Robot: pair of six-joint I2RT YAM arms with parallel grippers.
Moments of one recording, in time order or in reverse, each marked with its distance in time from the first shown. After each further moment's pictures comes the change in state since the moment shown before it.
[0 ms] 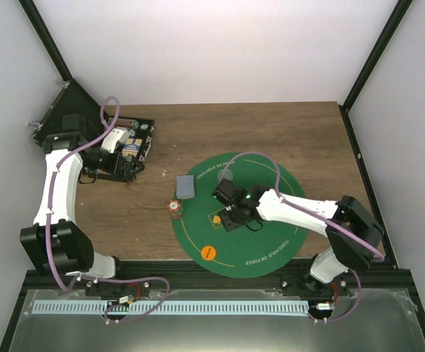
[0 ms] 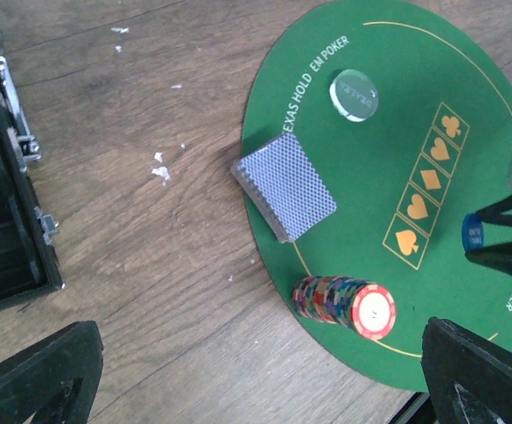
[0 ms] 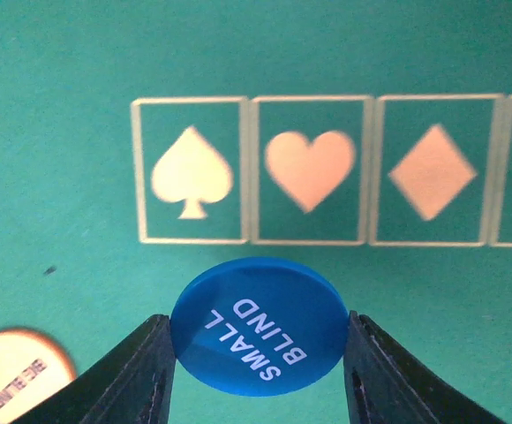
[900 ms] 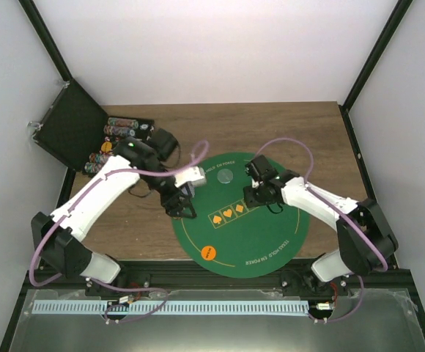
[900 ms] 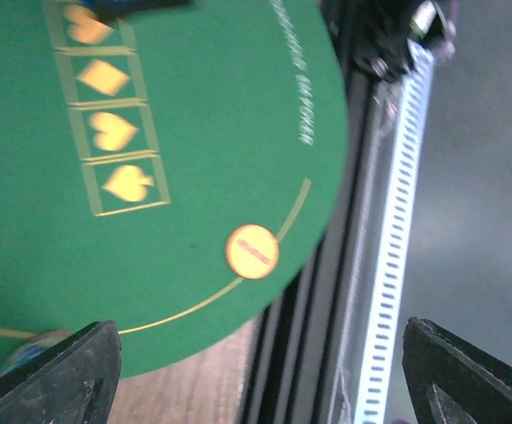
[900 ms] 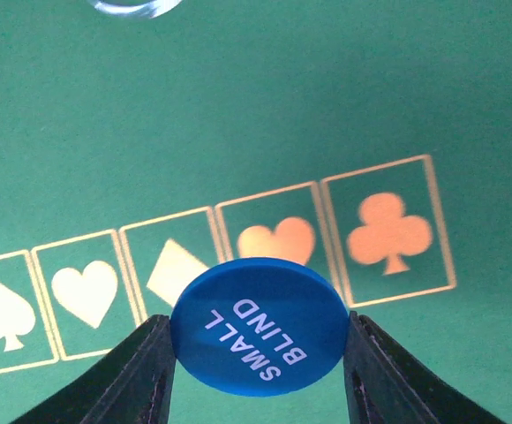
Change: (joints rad) left arm -0.693 0.039 0.077 -0.151 -0.003 0.096; right arm -0.368 -0.082 -0.076 0.101 -0.045 -0.114
